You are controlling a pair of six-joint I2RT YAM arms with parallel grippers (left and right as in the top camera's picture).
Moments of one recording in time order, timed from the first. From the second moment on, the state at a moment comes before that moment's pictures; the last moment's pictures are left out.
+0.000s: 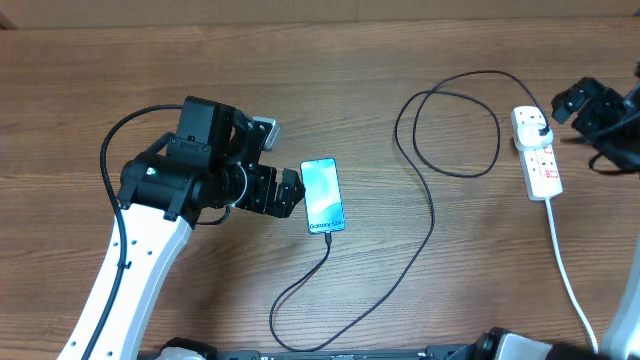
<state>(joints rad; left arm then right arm) -0.28 1.33 1.31 -1.10 0.39 -0.07 -0.39 1.43 1.60 -1.11 -0.18 0.29</state>
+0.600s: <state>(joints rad) -0.28 1.33 1.31 -1.10 0.39 -0.07 -0.38 1.32 1.60 -1.14 -0.17 0.33</state>
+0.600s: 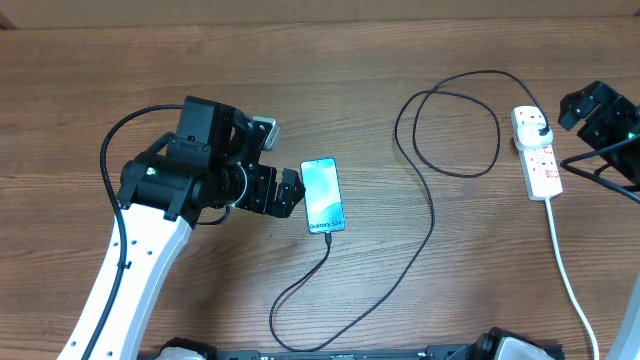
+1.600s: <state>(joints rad) -0.28 0.95 0.93 -0.70 0.25 -0.02 -0.38 1.33 1.60 -1.14 -0.17 0.33</state>
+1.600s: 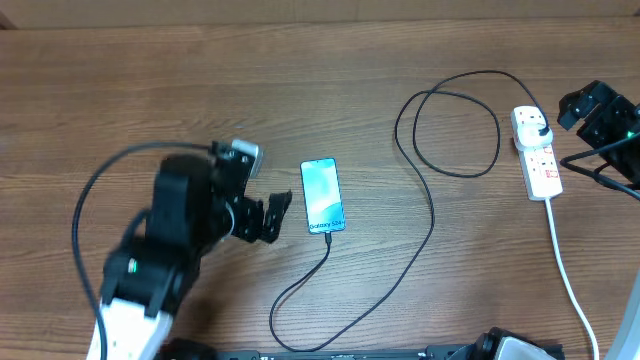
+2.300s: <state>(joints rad) -0.13 0.24 0.05 0.56 0.33 0.26 -0.38 1.33 1.60 -1.14 -0.16 0.33</state>
